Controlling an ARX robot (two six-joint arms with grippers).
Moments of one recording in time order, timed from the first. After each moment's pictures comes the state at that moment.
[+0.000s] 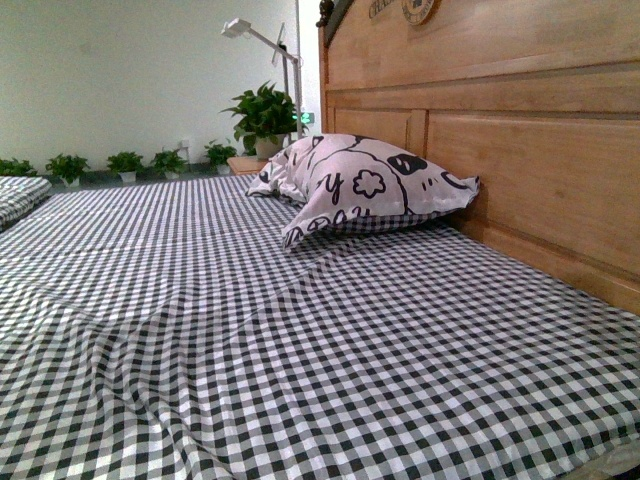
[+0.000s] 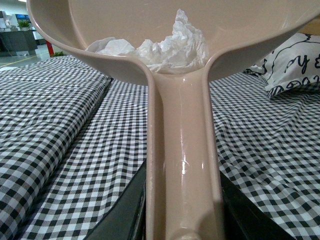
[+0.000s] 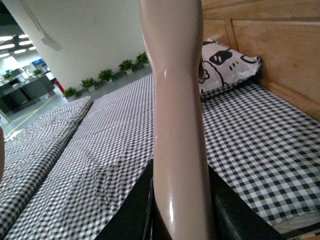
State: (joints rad) left arm -0.08 0.05 0.03 0.13 -0.27 0.09; right arm 0.32 0.38 0.53 -0.08 -0.04 0.41
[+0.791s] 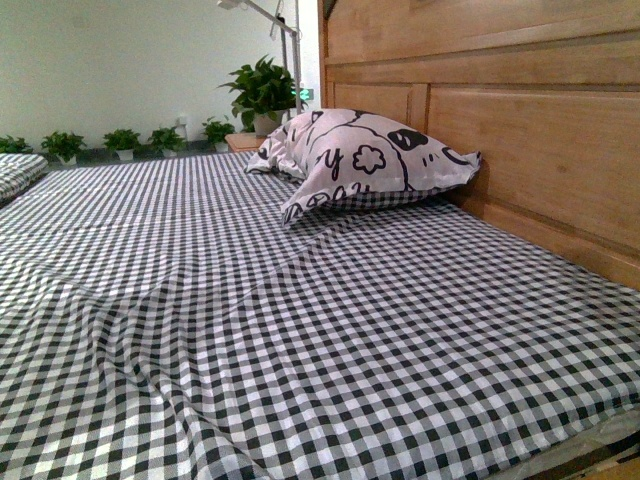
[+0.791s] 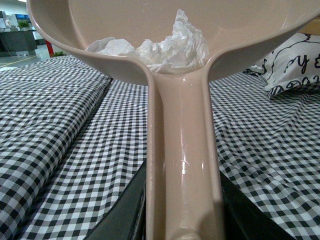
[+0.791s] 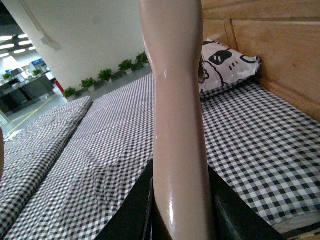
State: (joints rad) left arm -0.08 0.05 0.03 0.13 -0.27 0.09; right arm 0.32 0.38 0.53 -0.08 -0.04 0.41
